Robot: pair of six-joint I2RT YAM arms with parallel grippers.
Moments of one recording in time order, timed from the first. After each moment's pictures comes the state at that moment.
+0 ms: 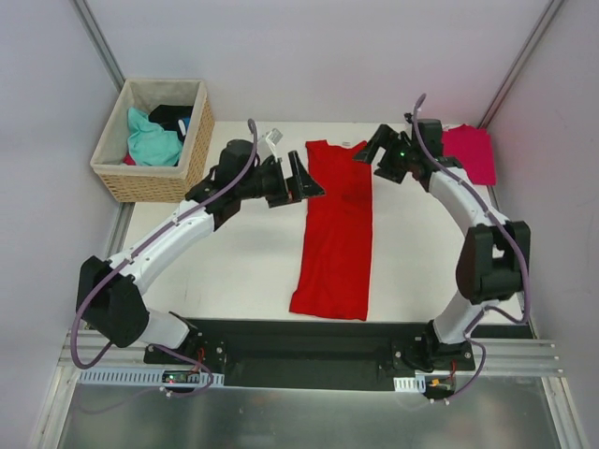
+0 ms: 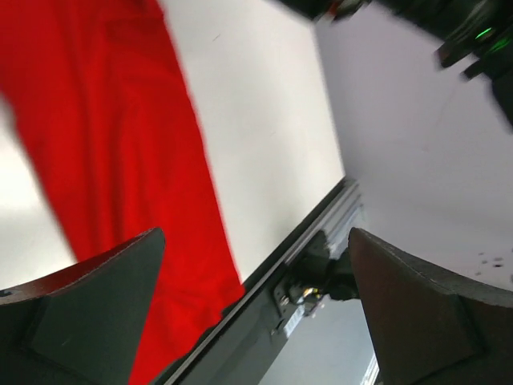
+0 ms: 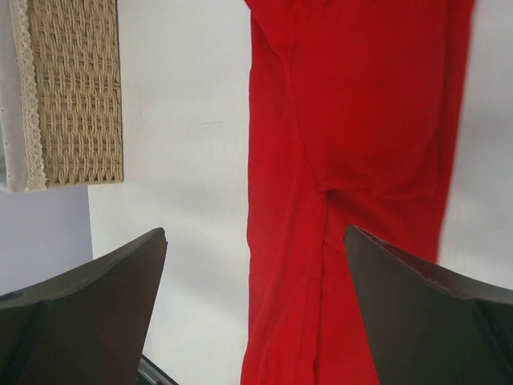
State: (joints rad) left arm -0.56 1.40 1.21 -0.20 0.49 -0.79; right arm 0.16 1.66 1.34 -0.29 -0.39 0.62
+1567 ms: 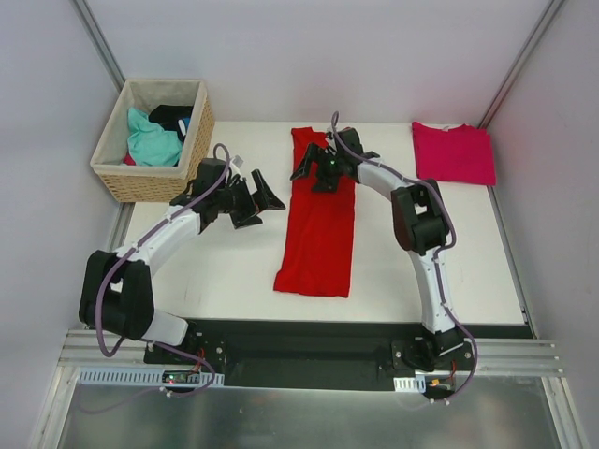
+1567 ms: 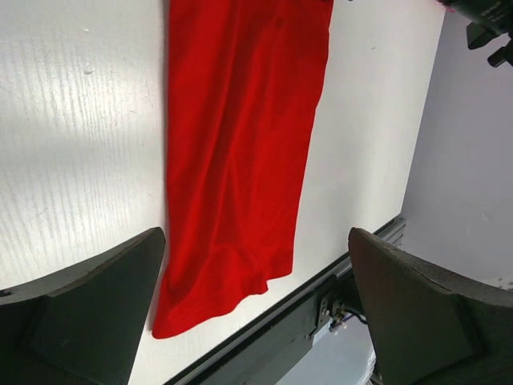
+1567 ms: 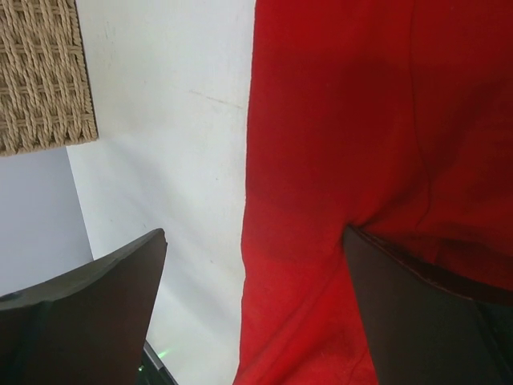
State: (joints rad) left arm -0.29 1.41 0.95 -0.26 0.52 -0.77; right arm 0.43 2.34 1.83 -0.27 -0.51 0.70
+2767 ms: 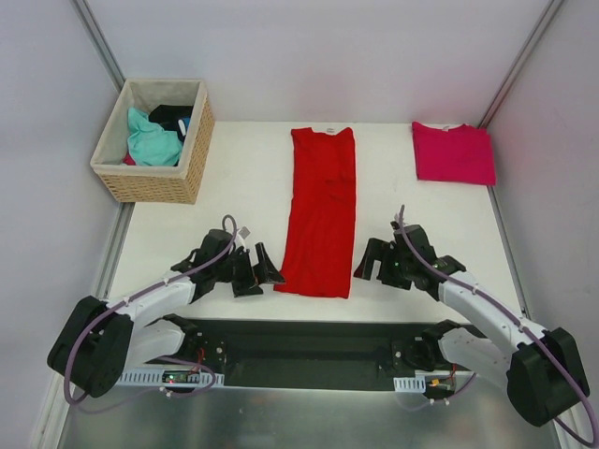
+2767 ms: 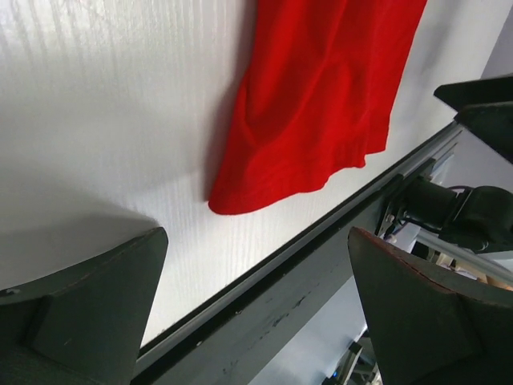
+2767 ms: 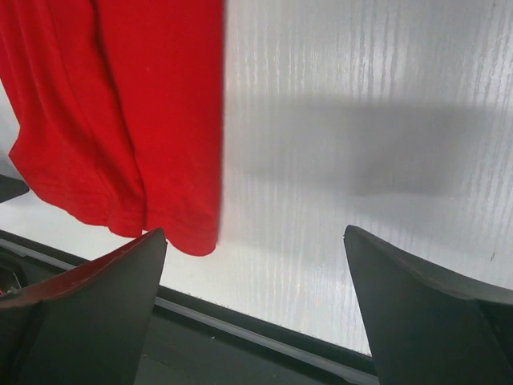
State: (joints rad) left arm -0.47 1.08 0.33 -0.09 0.52 -0.86; right arm 0.48 1.00 0.50 -0.46 -0.15 0.64
